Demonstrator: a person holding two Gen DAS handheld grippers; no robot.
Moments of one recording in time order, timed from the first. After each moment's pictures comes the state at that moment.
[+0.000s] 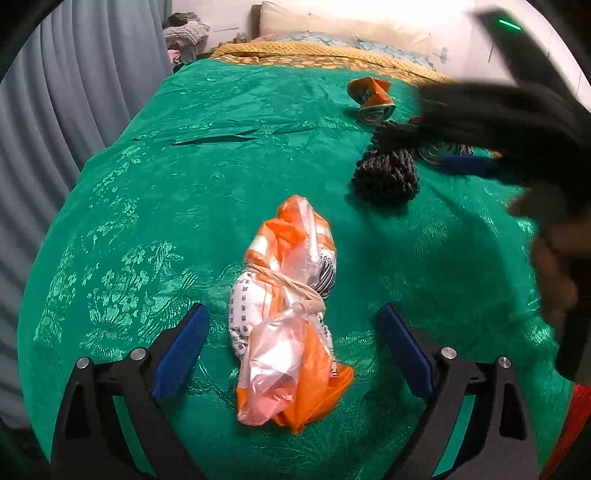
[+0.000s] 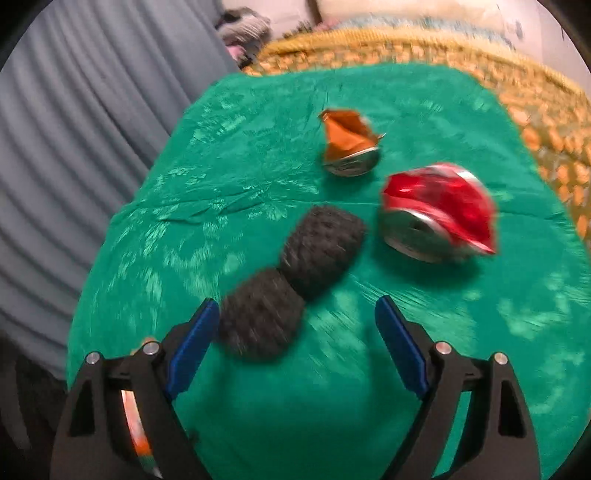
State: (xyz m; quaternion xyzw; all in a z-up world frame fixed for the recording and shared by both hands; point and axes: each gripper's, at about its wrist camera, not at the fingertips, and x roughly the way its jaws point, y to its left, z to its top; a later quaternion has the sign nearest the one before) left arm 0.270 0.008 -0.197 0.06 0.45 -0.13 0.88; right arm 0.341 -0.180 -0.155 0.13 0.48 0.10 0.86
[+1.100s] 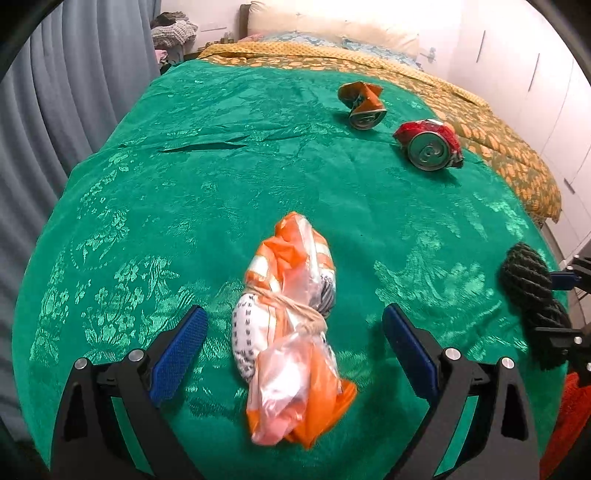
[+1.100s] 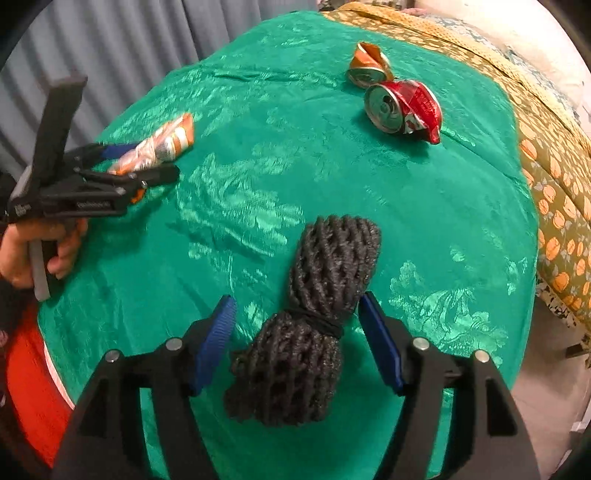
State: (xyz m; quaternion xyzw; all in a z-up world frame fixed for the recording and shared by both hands) left arm 0.284 0.012 -0.194 0.06 0.45 -0.15 0.88; right arm 0.183 -0.237 -0.161 -0.06 0.53 0.20 0.82
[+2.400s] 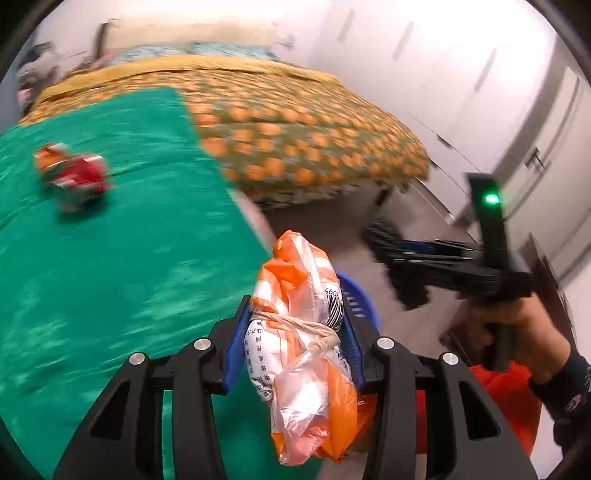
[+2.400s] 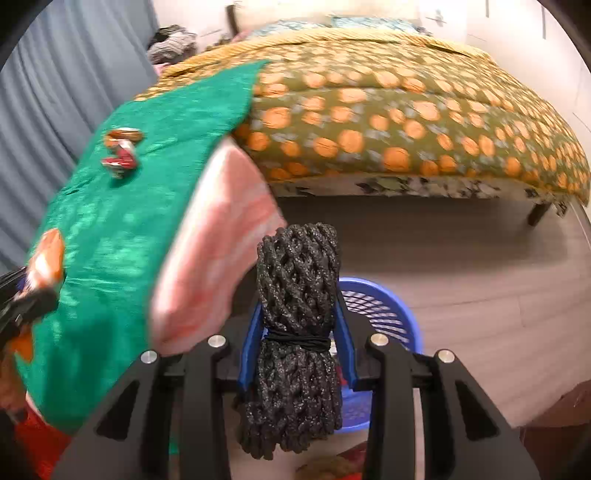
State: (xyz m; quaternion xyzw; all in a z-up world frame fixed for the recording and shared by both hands) left arm 0.154 -0.291 -0.144 0.06 0.43 -0.41 0.80; right arm 0.108 -0.548 -0.193 0.12 0.47 -0.01 0.87
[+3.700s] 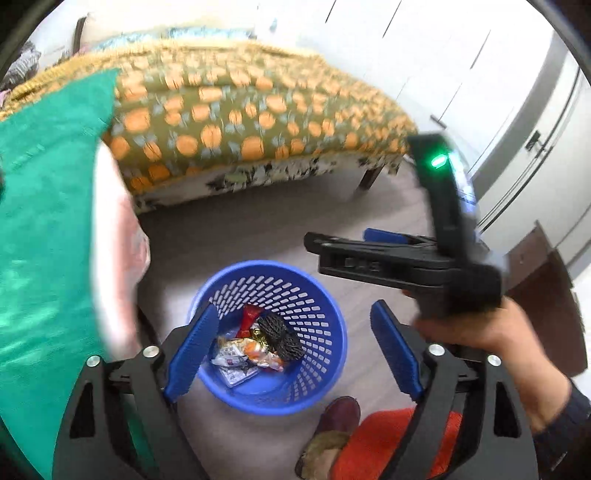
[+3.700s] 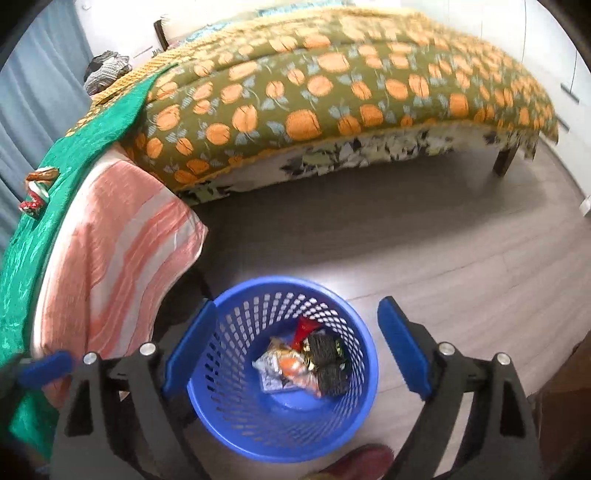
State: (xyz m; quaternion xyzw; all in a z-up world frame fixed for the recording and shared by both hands) left arm 0.126 -0.393 -0.197 0.06 0.44 -0.42 0.80; right arm 0.114 -0.611 -0.244 0.16 0.46 -0.09 0.87
